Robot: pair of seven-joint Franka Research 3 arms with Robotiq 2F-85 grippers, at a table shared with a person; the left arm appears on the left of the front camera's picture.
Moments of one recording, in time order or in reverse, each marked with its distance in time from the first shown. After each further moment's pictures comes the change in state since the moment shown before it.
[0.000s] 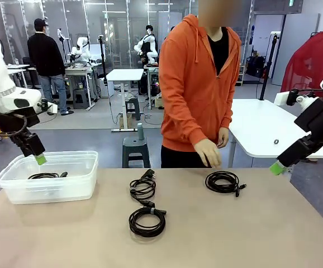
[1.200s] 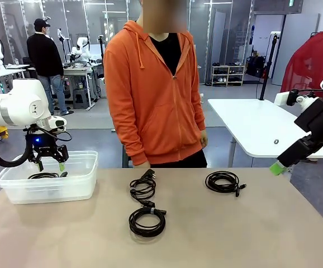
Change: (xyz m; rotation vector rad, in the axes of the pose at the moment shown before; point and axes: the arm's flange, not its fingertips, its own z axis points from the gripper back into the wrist) left arm 0.091 0.145 -0.168 0.052 0.232 0.656; right arm 0.000 0.000 0.000 0.000 0.000 0.000
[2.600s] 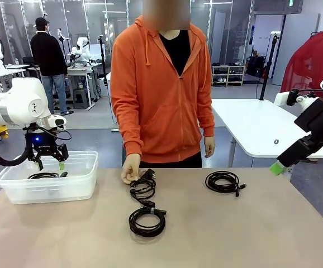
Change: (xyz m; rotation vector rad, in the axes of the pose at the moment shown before) left arm 0.000 0.000 0.004 0.000 -0.005 0.000; right arm 0.000 0.000 0.000 0.000 0.000 0.000
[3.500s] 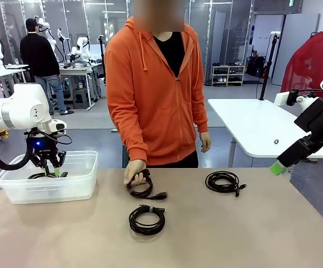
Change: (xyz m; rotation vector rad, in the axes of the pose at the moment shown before) left arm 0.003 0.003 -0.017 0.001 0.010 0.004; right arm 0.000 0.000 0.000 0.000 0.000 0.000
